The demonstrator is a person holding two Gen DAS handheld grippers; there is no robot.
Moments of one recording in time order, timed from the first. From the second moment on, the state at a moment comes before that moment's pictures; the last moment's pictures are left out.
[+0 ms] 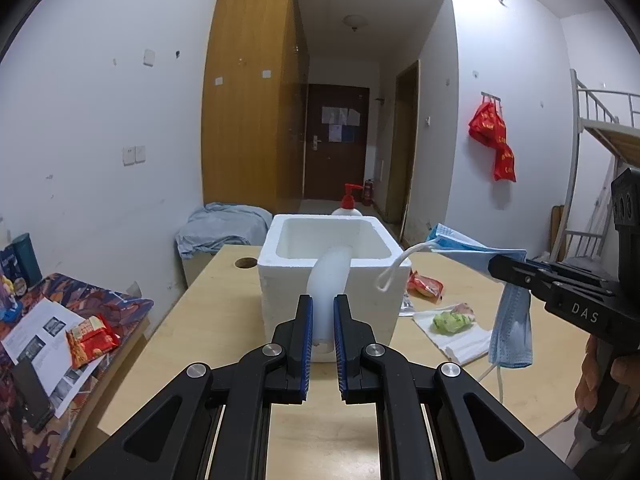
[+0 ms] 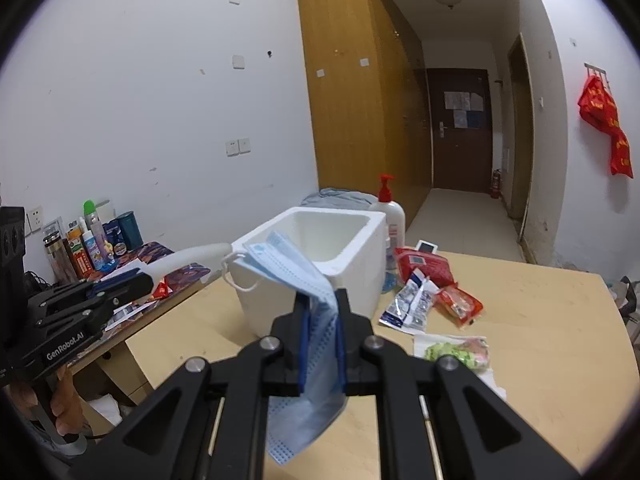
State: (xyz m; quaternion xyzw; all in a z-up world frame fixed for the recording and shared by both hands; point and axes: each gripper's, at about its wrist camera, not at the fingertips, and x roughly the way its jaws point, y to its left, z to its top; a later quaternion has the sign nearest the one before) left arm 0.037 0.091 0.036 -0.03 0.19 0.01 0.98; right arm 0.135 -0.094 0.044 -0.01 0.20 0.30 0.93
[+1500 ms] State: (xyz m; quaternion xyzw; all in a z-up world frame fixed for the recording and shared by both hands) left arm 0.132 0.108 0.071 -0.03 0.20 0.00 0.98; right arm 0.218 -0.059 0.091 -0.03 0.19 0.31 0.93
